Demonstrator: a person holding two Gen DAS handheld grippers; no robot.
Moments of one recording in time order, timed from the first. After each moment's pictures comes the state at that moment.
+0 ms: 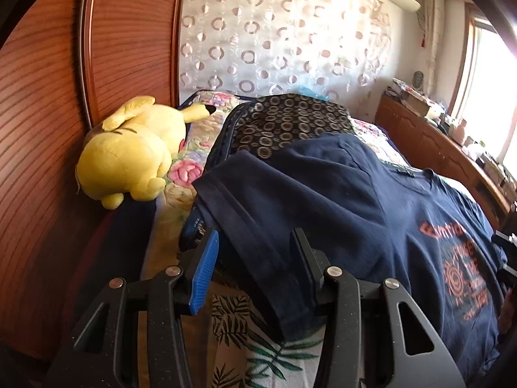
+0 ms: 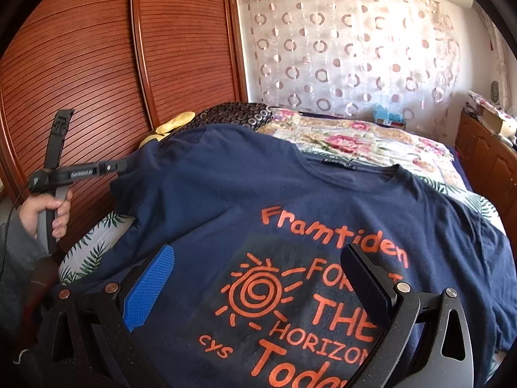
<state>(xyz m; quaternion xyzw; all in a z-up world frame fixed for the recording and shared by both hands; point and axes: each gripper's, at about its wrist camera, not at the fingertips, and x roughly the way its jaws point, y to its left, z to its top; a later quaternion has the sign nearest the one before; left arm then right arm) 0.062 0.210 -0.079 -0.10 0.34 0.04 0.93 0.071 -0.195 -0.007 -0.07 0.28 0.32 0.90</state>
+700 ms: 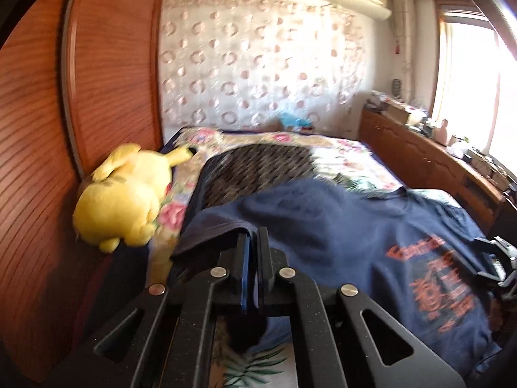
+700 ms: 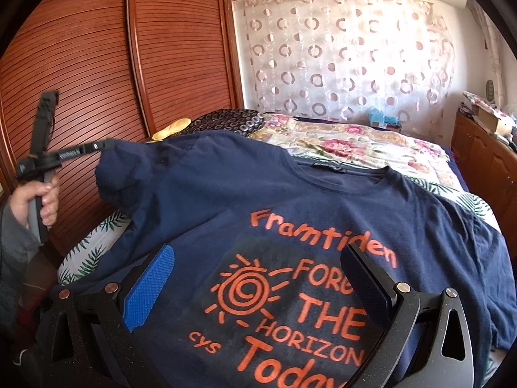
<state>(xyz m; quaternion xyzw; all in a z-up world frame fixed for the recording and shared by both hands) 0.052 0.168 -0.015 -0.04 0.27 0.01 0.96 0.066 -0.195 -0.002 -0.07 0.26 0.31 0.91</state>
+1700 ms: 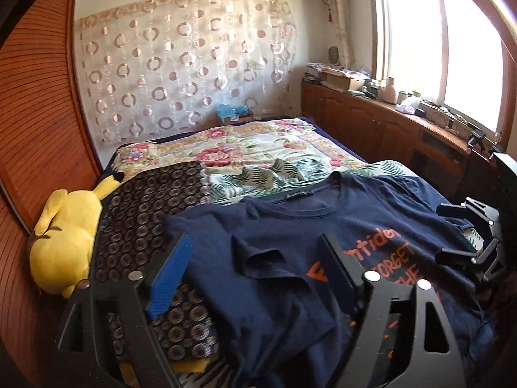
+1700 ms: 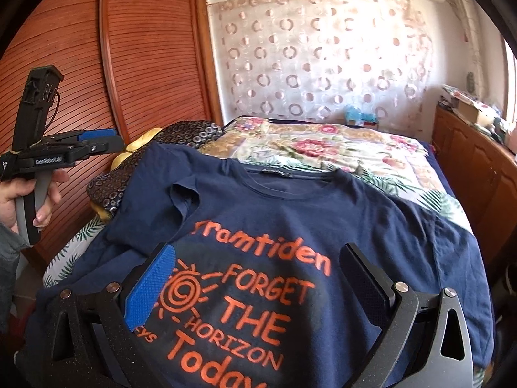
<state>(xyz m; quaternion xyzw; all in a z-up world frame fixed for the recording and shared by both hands) 0.105 0.055 0.005 0.04 0.30 -0.09 0.95 0.071 -0.188 0.003 -0.06 0.26 0.28 0.92</state>
